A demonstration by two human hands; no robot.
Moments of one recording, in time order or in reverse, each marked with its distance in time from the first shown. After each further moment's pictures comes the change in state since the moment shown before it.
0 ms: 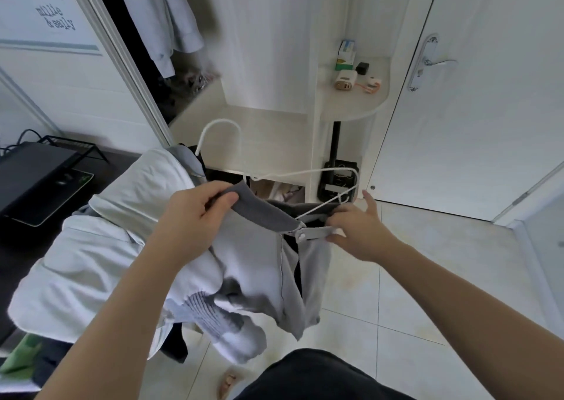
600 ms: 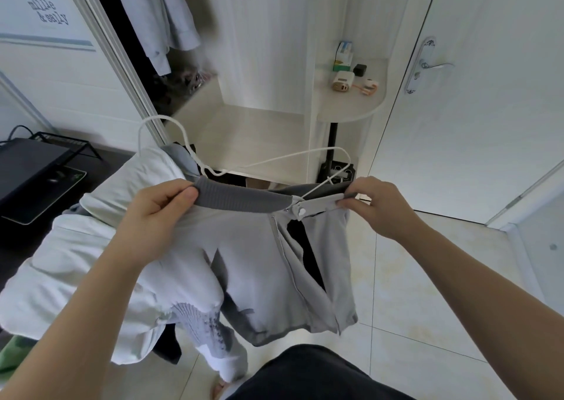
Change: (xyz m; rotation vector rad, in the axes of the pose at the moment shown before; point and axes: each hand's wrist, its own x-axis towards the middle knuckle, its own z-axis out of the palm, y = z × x) left_hand -0.001 -0.030 -0.025 -0.345 -0.010 -0.006; right_hand -0.001 0.031 -0.047 0.534 0.339 -0.034
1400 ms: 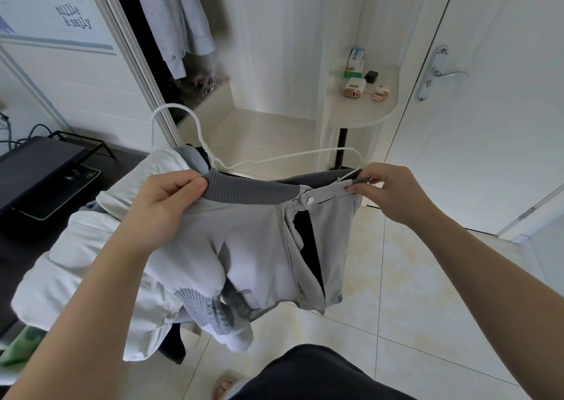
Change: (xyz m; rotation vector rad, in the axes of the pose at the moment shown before) left_hand 0.010 0.012 -0.011 0.025 -0.010 0.050; right_hand 0.025 -0.021 -0.019 0.096 0.040 0.087
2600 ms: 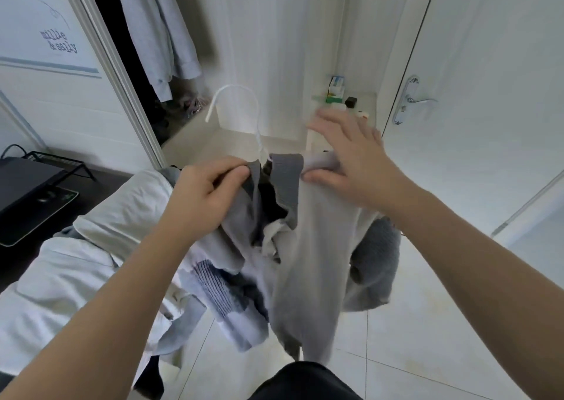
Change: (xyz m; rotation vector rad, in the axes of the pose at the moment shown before) left_hand 0.050 0.035 0.051 0.228 0.118 0.286; right_hand 0.033 -0.105 -0.026 -0.509 -0.044 -0.320
